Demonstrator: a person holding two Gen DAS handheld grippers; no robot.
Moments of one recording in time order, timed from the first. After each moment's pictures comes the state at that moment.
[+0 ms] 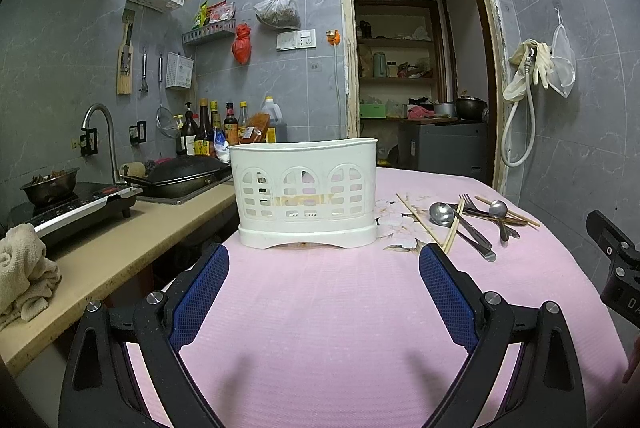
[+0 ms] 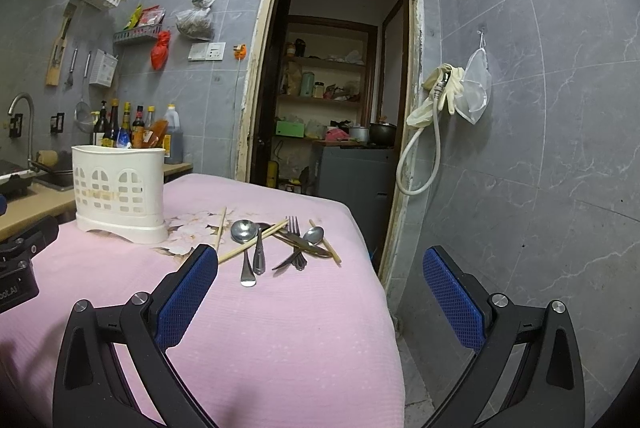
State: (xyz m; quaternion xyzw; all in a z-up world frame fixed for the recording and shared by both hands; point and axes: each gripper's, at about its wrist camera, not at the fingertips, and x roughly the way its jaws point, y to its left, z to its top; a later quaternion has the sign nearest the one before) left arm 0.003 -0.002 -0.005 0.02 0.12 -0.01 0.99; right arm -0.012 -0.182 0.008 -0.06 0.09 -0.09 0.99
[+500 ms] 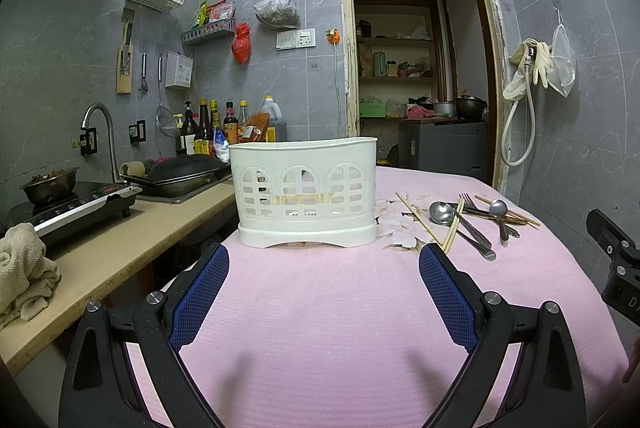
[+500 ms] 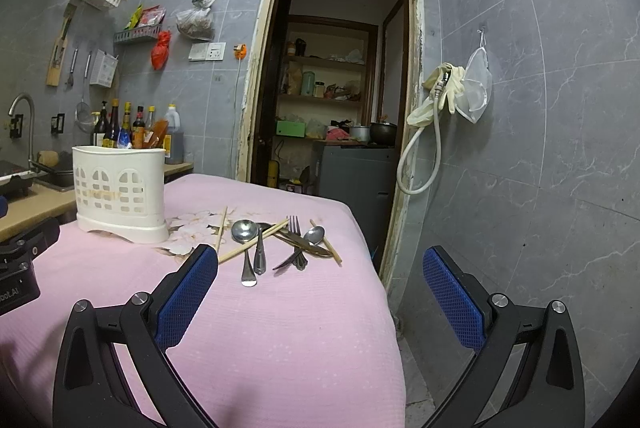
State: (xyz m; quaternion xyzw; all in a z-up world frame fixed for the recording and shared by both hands) left arm 0.003 -0.002 -0.005 0.01 0.12 -0.01 0.99; right arm -0.013 -0.180 0.009 -0.06 0.09 -0.09 0.99
